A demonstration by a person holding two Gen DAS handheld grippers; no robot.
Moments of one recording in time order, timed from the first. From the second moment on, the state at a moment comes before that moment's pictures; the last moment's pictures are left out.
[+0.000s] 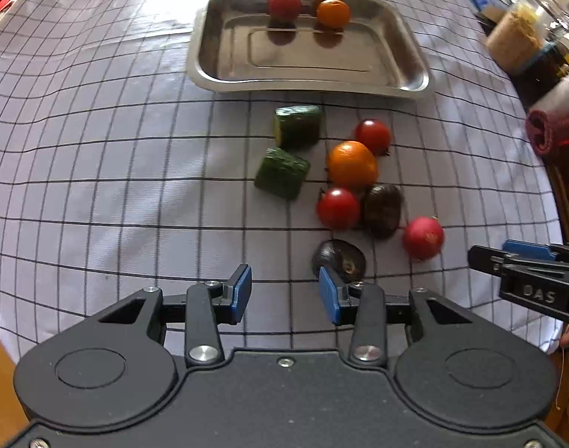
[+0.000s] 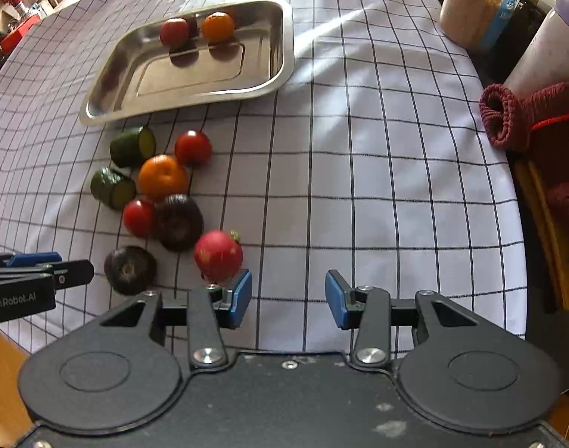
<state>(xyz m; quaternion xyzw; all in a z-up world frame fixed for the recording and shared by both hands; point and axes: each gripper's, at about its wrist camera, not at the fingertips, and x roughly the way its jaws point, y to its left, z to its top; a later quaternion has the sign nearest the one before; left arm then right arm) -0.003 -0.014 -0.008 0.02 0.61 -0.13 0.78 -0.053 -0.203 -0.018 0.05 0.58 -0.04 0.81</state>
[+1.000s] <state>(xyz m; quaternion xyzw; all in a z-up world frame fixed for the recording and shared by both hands) 0.000 -0.041 -0.027 0.05 0.60 -0.14 0.78 -0.056 -0.204 -0.014 0.05 0.56 0.00 0.83</state>
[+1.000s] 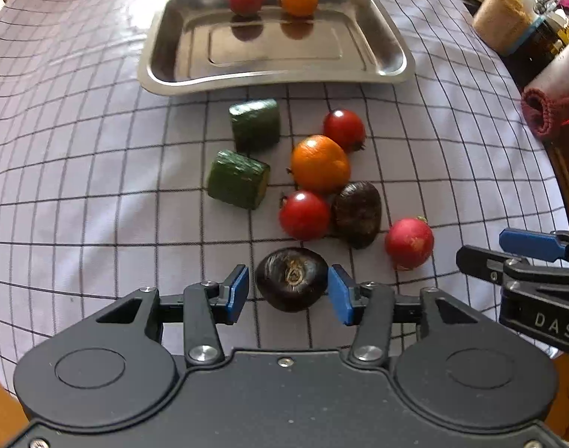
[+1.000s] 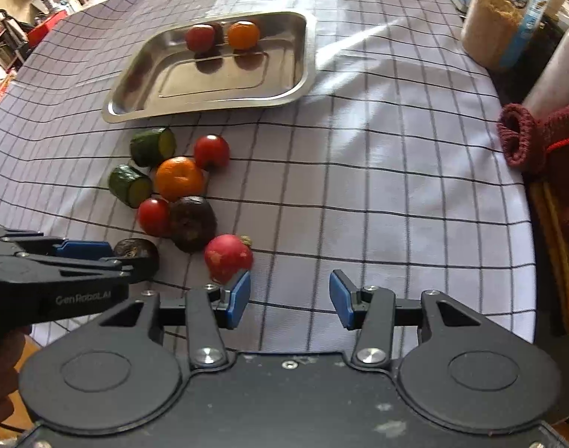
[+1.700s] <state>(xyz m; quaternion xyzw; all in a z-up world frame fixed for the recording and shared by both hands) 0.006 -0.006 -0.021 0.02 0.60 -0.13 0.79 -0.033 -0.166 -0.031 0.02 0.57 0.05 0.82</state>
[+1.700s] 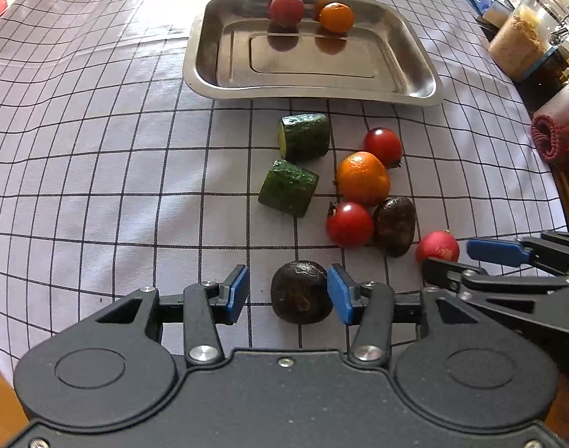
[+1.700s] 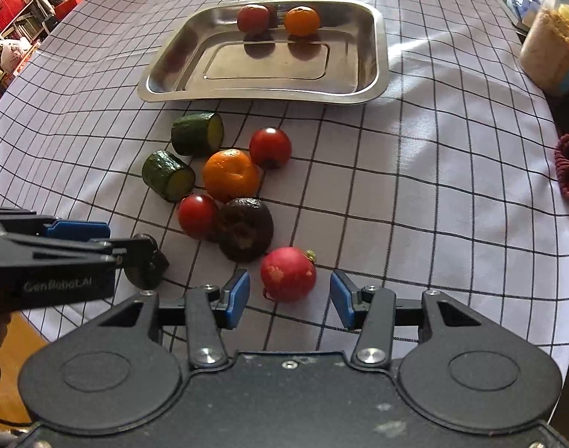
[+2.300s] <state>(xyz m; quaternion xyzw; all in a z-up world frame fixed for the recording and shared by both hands) 0.005 -0.019 -0.037 0.03 0.62 -0.15 0.77 -0.031 -0.170 -0.039 0.00 0.57 0.02 0.82</state>
